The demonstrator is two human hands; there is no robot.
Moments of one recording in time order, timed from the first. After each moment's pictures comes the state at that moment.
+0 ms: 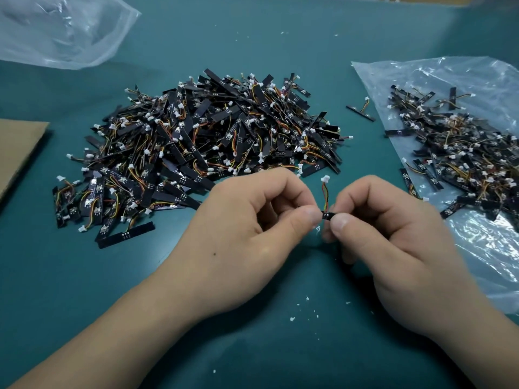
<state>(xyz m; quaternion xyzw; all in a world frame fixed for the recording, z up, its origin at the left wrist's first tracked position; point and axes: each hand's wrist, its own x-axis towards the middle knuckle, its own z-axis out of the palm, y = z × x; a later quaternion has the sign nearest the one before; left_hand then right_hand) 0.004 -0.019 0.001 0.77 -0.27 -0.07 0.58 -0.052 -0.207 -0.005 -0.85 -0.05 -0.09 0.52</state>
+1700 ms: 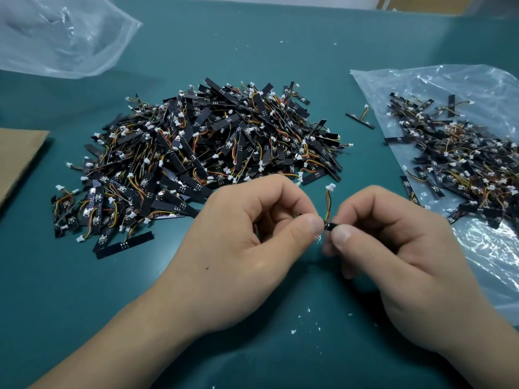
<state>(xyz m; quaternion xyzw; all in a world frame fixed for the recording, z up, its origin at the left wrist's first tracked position) 0.003 -0.018 0.001 0.75 -0.27 -0.08 0.60 -0.053 -0.208 -0.004 -0.84 -0.07 -0.09 0.53</state>
